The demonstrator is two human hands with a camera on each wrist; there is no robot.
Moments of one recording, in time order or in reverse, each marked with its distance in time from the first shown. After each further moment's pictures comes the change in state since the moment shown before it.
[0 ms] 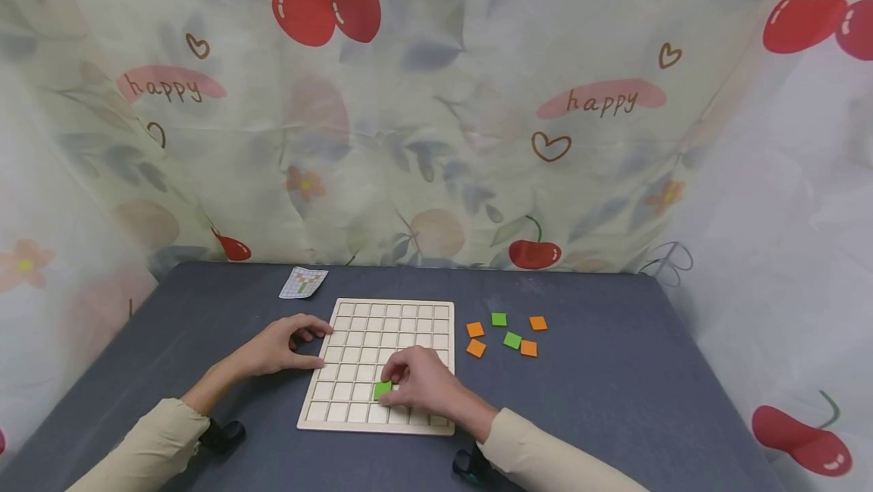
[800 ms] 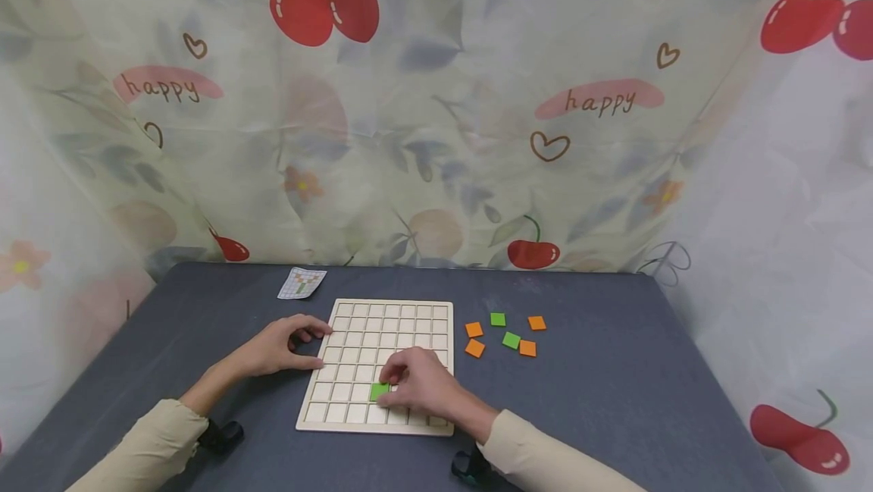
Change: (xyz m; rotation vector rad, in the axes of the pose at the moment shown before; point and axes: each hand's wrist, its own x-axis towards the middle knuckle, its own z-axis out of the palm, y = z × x) left_hand 0.001 0.000 0.000 0.007 -0.014 -0.011; right_hand -0.002 -0.002 -0.001 0.027 0.001 -0.002
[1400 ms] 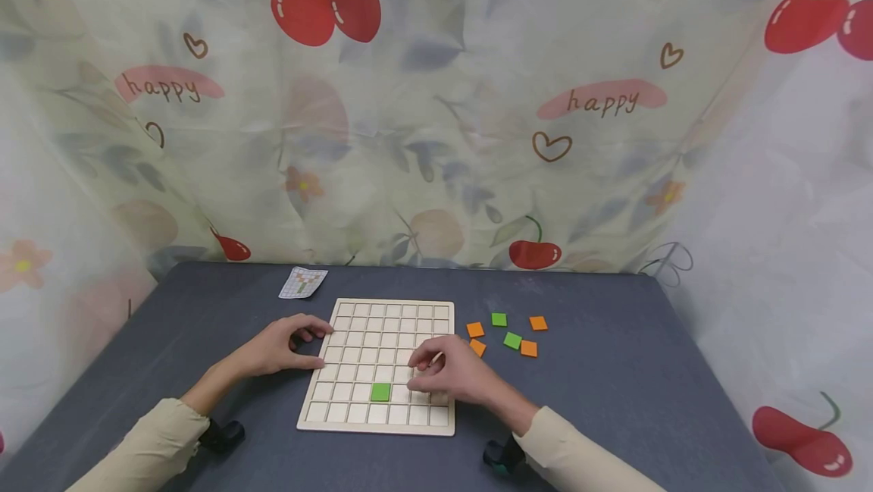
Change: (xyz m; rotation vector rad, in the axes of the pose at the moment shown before) left_hand -0.001 0.002 -0.001 -0.003 0.008 -0.005; right_hand -0.018 0.018 -0.040 0.152 0.001 -0.026
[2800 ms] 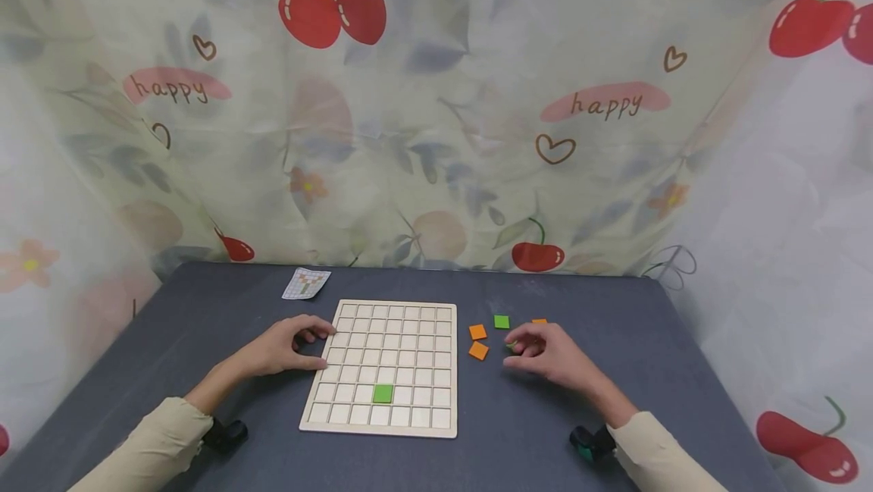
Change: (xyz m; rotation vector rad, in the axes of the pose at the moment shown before) left_hand 0.001 -0.002 0.000 0.008 -0.004 0.012; right_hand -0.069 0.048 -0.109 -0.190 0.150 0.067
